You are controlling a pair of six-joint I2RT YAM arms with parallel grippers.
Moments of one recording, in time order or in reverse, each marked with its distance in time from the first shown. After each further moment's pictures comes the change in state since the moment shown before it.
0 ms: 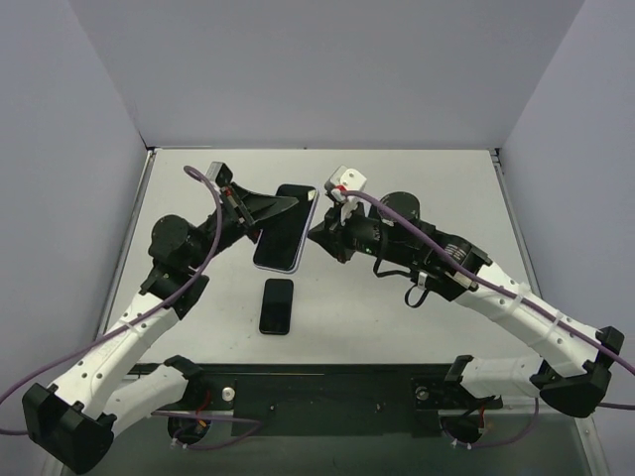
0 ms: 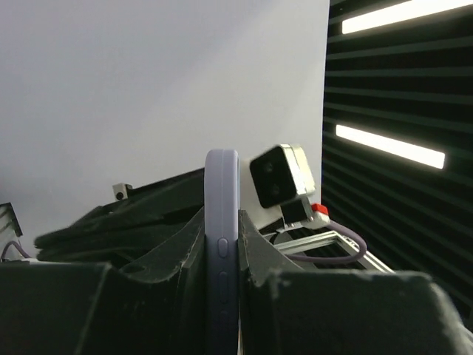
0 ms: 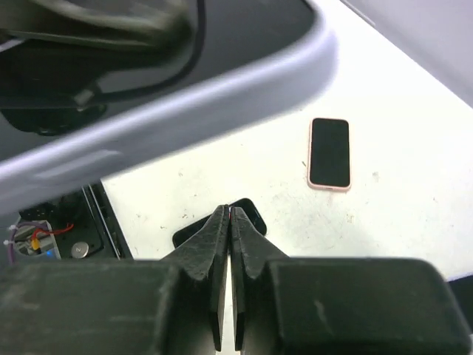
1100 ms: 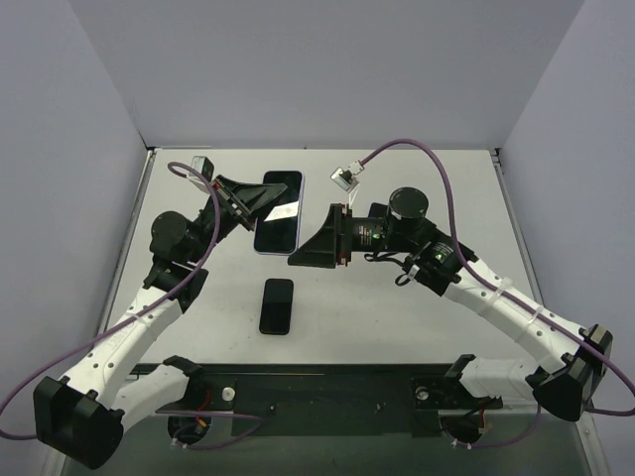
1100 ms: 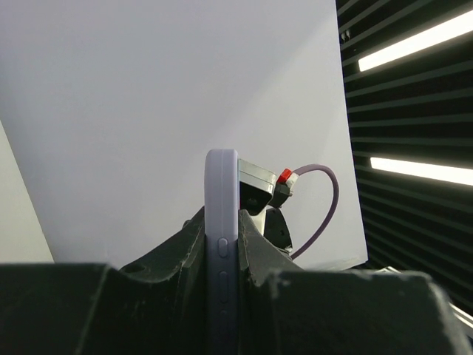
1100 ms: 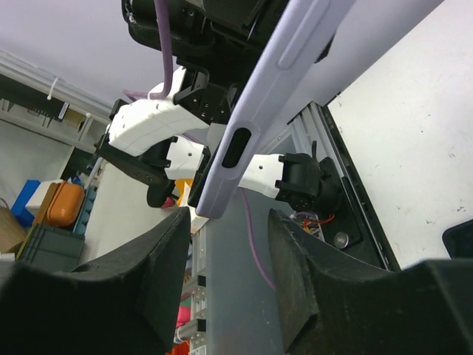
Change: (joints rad) left arm 0.099 0.038 -0.043 0.098 -0.063 0.153; right arm -0.153 0.013 -0.188 0.398 -0.613 0.879
